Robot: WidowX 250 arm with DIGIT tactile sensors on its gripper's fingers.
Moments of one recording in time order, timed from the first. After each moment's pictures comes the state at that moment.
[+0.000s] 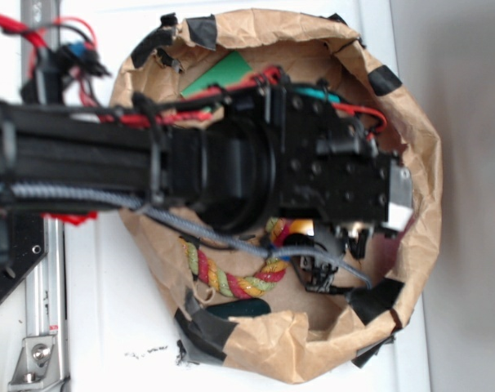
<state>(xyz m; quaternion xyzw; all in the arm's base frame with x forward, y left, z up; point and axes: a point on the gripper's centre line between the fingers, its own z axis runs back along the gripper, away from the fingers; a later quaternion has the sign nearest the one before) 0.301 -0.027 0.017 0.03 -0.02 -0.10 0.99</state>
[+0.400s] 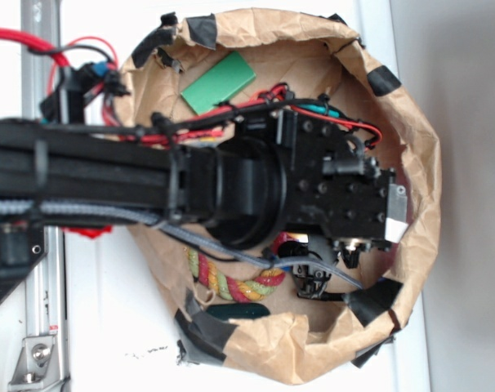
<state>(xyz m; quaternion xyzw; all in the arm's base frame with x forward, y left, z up) 0.296 -0.035 0.012 0.03 -0.02 -0.11 0.99</state>
